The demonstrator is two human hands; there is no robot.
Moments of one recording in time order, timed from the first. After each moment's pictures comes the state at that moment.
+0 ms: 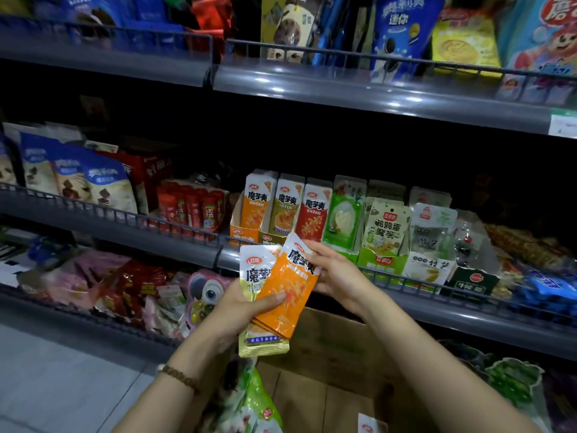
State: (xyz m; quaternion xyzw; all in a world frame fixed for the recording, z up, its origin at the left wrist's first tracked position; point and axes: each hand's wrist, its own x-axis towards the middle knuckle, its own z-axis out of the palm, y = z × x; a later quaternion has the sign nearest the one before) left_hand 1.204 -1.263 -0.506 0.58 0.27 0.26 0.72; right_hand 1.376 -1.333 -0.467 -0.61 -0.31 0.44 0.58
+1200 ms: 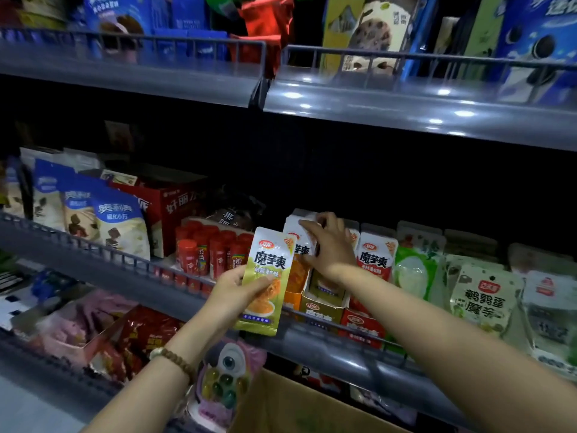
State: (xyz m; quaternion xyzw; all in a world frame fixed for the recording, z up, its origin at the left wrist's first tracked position) left_hand 1.236 -1.078 -0.493 0.60 0.30 0.36 0.65; right_hand 1.441 -1.102 -0.463 -0.76 -0.58 -0.15 0.25
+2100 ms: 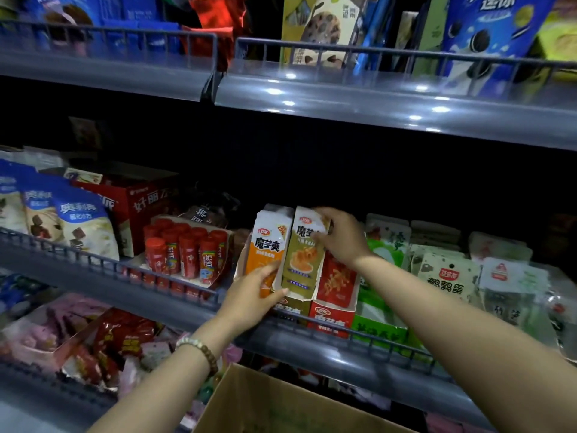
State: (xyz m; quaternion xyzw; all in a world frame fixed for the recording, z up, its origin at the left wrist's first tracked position) left_hand 1.297 -1.092 -0.515 0.86 0.28 0.29 0.33; right_hand 1.494 -1.145 -0.436 -0.74 -0.56 -0.09 0.36
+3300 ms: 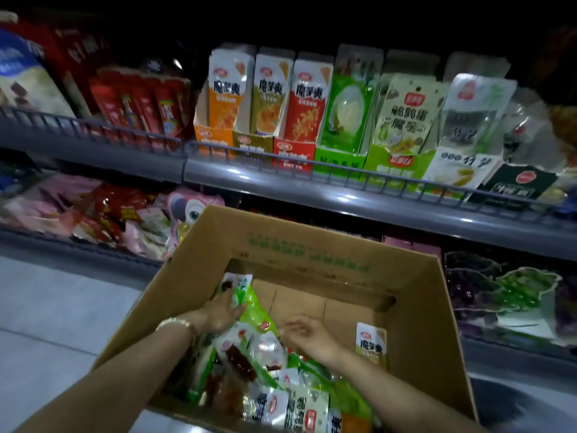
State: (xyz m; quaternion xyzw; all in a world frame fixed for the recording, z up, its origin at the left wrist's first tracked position) left_hand 1.214 -1.227 -0.729 0.81 0.43 -0.15 0.37; right_hand 1.351 -1.402 -0.743 -0.74 -0.31 0.48 0.35
